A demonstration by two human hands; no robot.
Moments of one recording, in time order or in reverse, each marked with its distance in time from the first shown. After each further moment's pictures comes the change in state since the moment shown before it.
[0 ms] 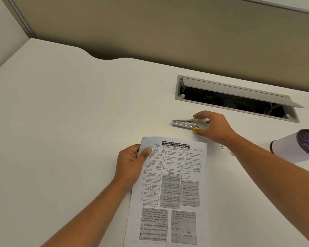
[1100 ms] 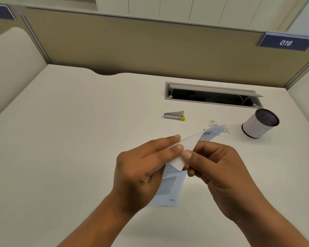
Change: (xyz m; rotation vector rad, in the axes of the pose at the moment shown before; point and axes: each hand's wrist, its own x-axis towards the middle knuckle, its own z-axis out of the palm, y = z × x) left_hand -0.191 0.118 0.011 0.626 -0.077 1.260; right_hand -0.297 -0.202 -0.059 1.069 0.042 0.075
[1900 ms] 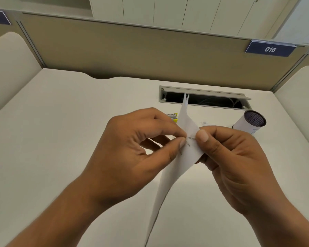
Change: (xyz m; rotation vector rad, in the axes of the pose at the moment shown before) left_hand 0.062 0.050 -0.050 -0.261 -0.267 -0.247; right_hand -0.016 -0.034 -0.004 -0.003 -0.006 -0.254
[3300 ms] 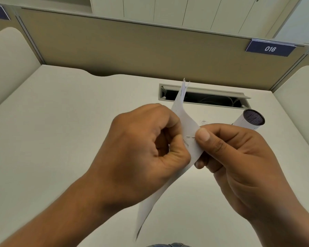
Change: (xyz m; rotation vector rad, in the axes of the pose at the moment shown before) left_hand -0.001 0.014 0.005 0.278 0.071 0.121; right_hand -0.011 -0.021 0.012 0.037 0.006 0.045
